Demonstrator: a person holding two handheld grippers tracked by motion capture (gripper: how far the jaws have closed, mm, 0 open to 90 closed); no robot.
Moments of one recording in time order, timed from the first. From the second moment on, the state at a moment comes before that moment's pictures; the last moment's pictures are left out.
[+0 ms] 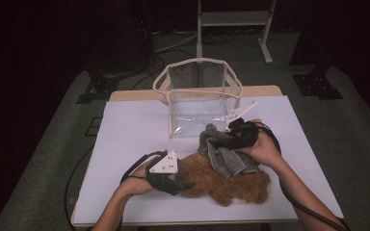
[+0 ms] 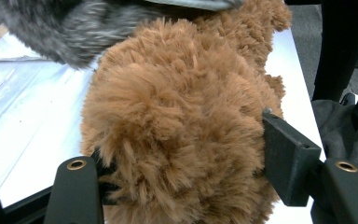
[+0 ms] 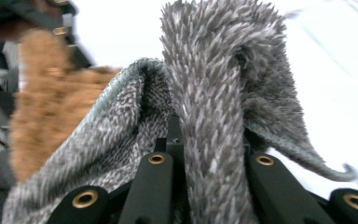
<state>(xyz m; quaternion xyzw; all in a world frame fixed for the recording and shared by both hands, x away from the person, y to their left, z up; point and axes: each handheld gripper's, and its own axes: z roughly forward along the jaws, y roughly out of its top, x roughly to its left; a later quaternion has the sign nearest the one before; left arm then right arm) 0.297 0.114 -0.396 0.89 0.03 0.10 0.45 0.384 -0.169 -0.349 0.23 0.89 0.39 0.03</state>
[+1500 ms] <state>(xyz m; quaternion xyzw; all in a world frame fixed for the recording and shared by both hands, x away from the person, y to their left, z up) 0.321 0.127 -0.411 0.86 0.09 0.10 0.50 0.355 -0.215 -0.380 0.23 0.88 0.43 -0.02</state>
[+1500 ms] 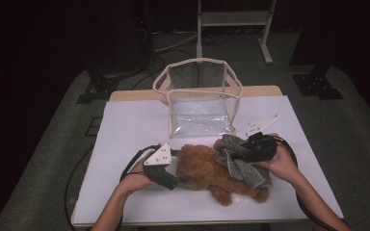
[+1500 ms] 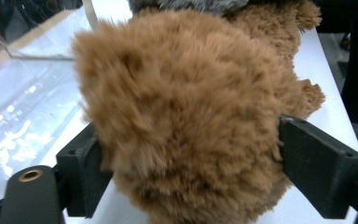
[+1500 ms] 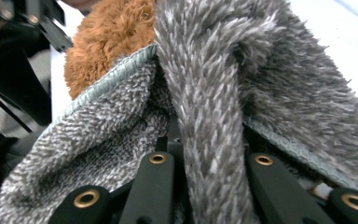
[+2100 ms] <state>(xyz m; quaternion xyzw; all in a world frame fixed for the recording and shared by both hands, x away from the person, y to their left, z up) 0.330 0.114 -0.427 0.85 0.09 0.07 0.52 0.349 -0.198 -0.375 0.21 0.89 0.40 -0.01</state>
